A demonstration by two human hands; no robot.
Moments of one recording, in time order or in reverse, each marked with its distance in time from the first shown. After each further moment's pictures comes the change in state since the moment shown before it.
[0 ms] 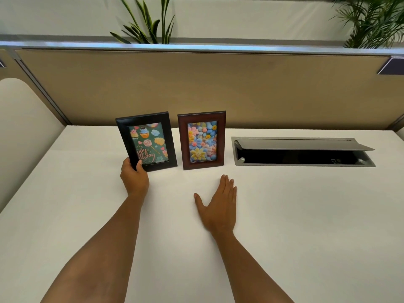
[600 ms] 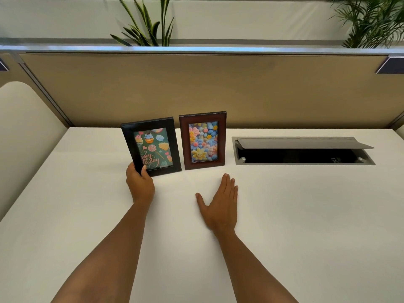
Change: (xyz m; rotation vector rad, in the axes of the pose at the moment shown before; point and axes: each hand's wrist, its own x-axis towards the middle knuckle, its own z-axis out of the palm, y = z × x) left_hand -0.021 0.000 -0.004 0.039 -0.020 0.037; right_hand -0.001 0.000 -0.002 0.031 -0.003 -0.009
